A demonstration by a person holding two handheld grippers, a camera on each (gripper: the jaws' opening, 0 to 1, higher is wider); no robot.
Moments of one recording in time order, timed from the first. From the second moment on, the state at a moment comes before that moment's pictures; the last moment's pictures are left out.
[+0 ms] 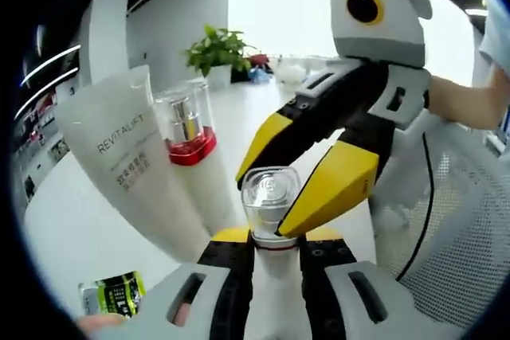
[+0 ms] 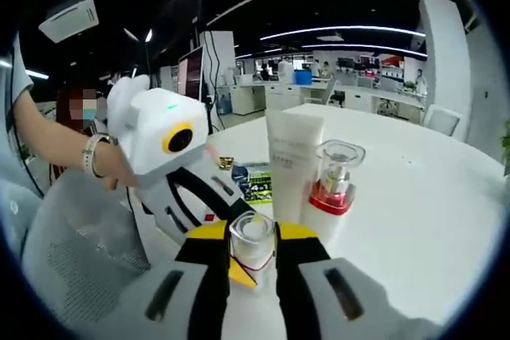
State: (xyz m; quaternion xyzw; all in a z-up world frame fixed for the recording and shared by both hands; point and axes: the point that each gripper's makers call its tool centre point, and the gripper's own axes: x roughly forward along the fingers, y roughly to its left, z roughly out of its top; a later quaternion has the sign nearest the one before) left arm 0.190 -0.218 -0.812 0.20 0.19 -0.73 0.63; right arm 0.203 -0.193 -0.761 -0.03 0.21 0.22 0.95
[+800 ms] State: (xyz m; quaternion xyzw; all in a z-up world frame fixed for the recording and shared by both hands) left arm 0.198 -0.217 -0.832 0.24 0.20 -0.71 0.63; right arm 0.204 -0.203 -0.763 -0.05 0.22 0.21 0.95
